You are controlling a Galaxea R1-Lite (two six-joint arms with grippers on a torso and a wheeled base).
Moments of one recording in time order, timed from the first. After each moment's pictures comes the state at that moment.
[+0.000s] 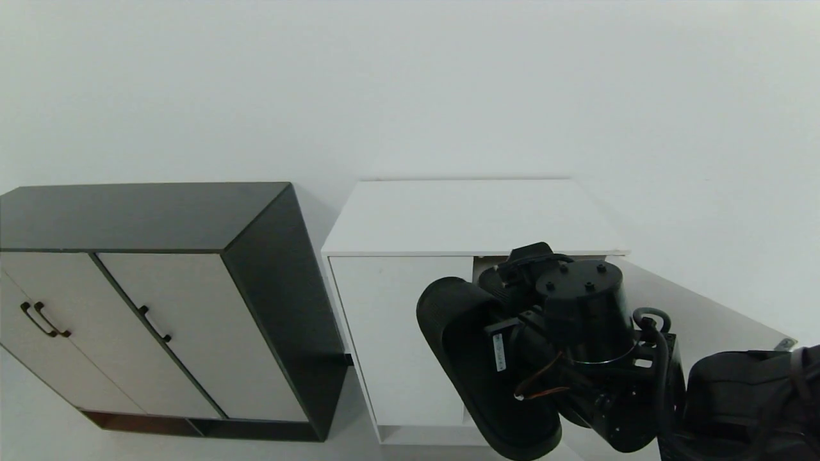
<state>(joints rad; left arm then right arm) 0.00 0.00 0.00 0.00 0.02 0.01 0.92 1.80 -0.86 -0.57 -0.55 0.18</state>
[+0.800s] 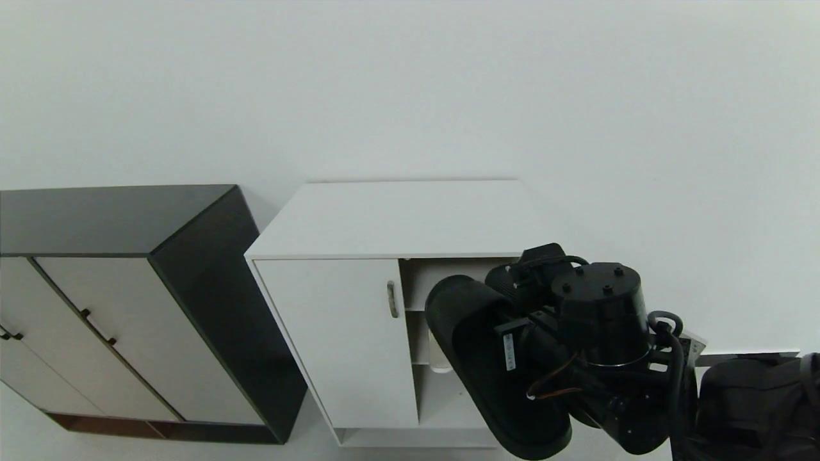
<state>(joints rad) 0.00 0.00 0.00 0.00 0.02 0.01 0.90 1.79 -0.81 -0.63 -0.55 0.16</state>
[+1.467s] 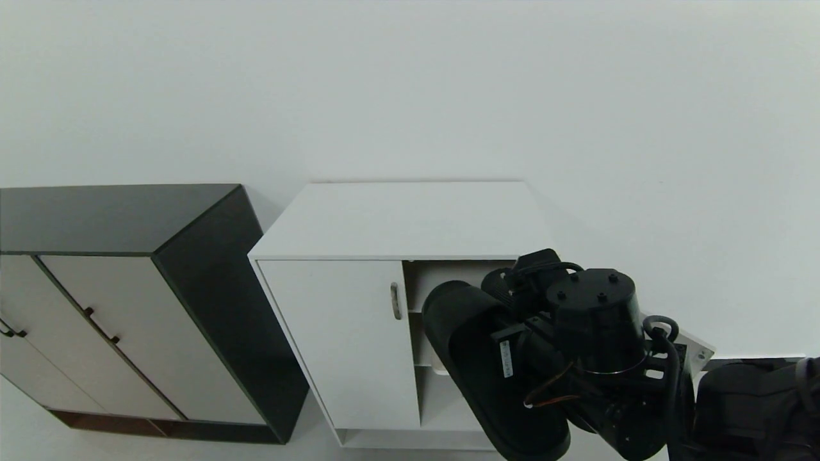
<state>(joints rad) 0.00 0.00 0.00 0.00 0.02 0.01 0.90 1.79 -0.80 -0.63 -0.54 0.16</state>
